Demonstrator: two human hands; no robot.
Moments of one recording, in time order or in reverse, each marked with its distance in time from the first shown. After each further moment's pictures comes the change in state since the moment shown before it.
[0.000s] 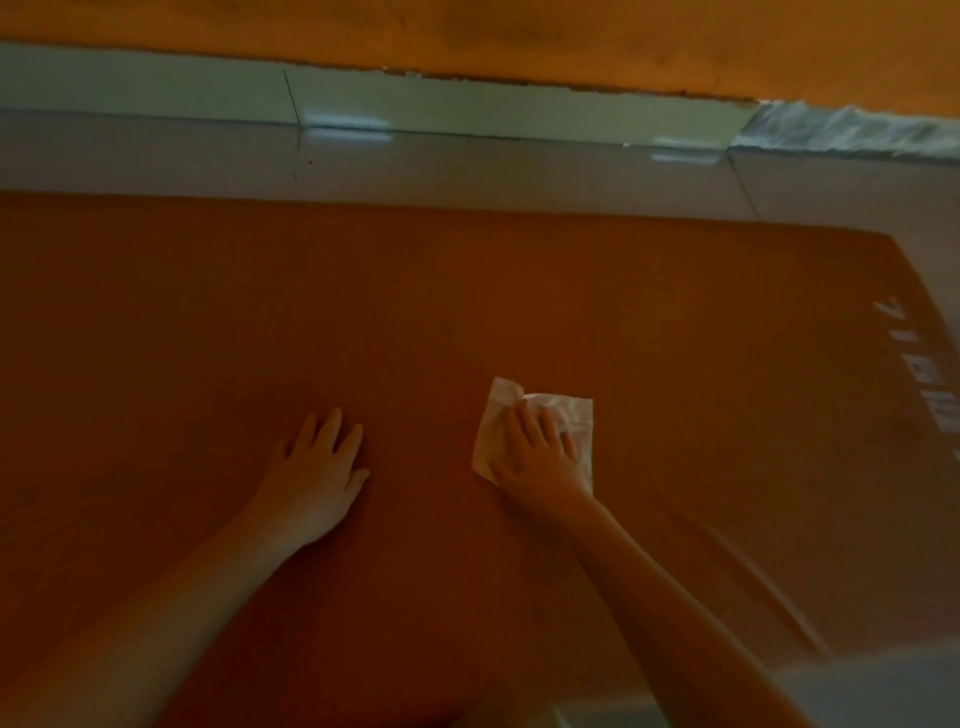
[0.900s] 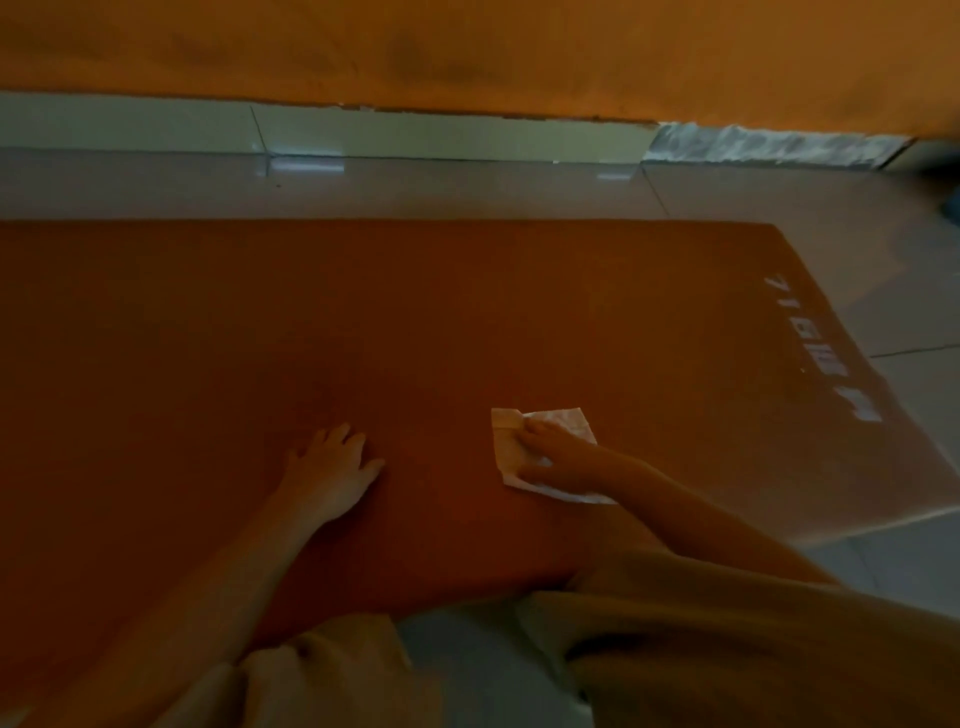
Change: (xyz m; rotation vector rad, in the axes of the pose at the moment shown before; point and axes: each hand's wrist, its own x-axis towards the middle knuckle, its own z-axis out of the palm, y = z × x) left_hand -0.037 0.031 0.010 -0.151 0.004 0.042; right_hand -0.092 0.035 -0.049 -0.098 -0.293 -0.044
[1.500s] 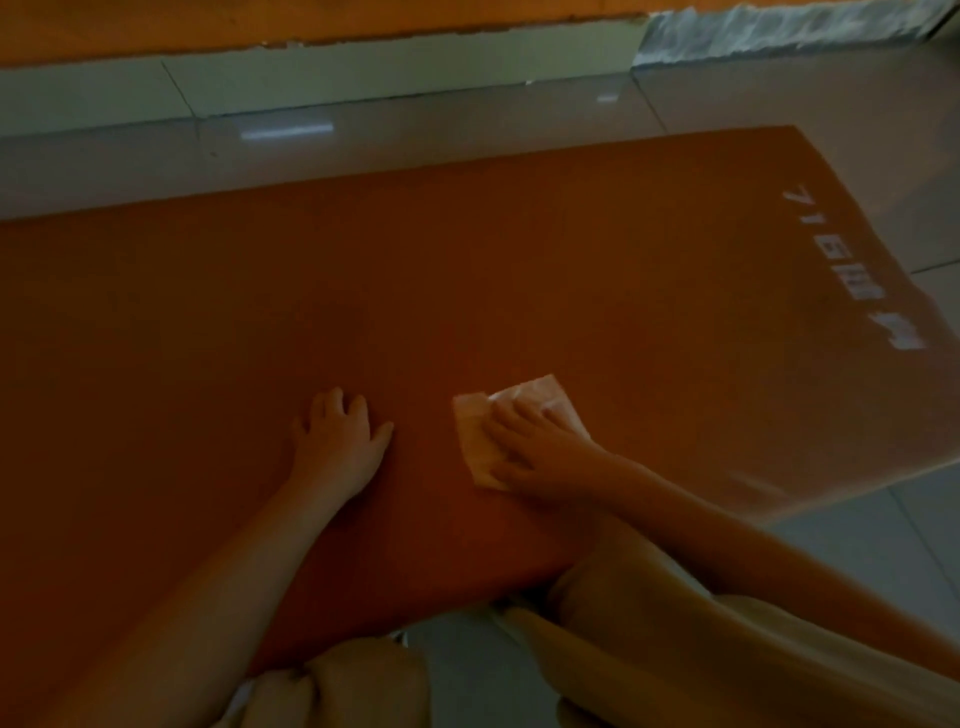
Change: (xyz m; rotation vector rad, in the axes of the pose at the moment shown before) left_hand 0.035 0.050 0.014 0.040 0.142 -0.067; right_hand 0.018 0.022 0.043 -0.073 0.119 -0.171
